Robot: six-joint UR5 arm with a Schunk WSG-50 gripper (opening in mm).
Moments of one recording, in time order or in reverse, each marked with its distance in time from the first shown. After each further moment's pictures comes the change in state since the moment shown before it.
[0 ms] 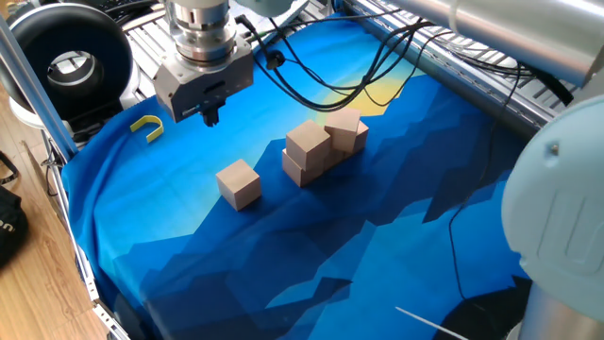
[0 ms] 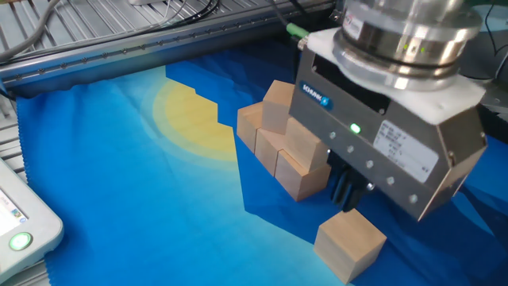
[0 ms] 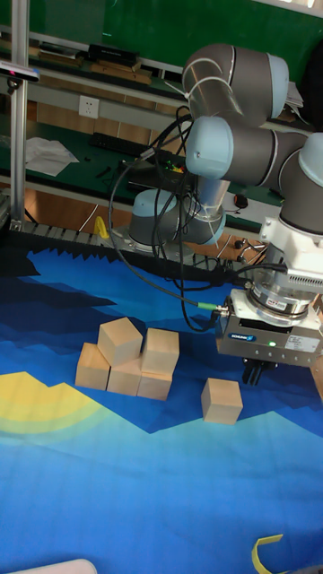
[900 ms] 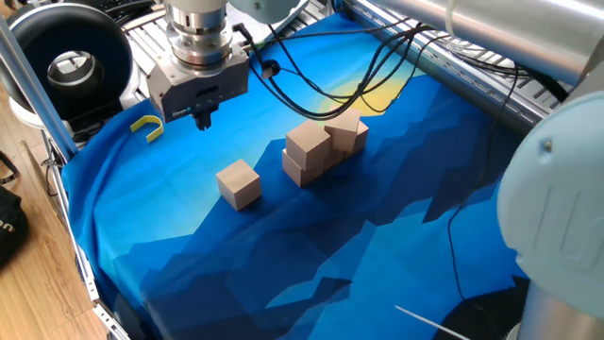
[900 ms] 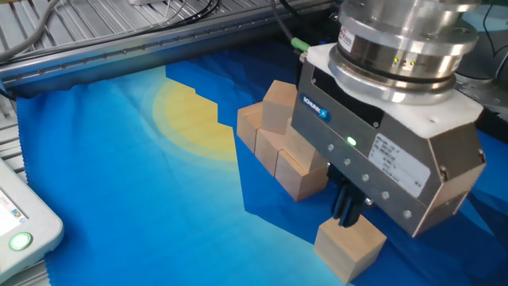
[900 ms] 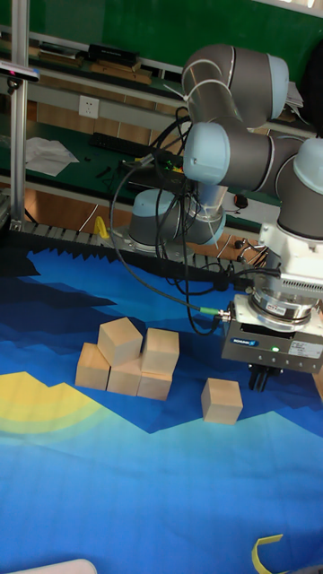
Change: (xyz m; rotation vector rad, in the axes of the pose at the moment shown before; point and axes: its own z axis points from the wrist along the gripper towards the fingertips) arm 0.000 0.015 0.005 -0.061 -0.003 0.081
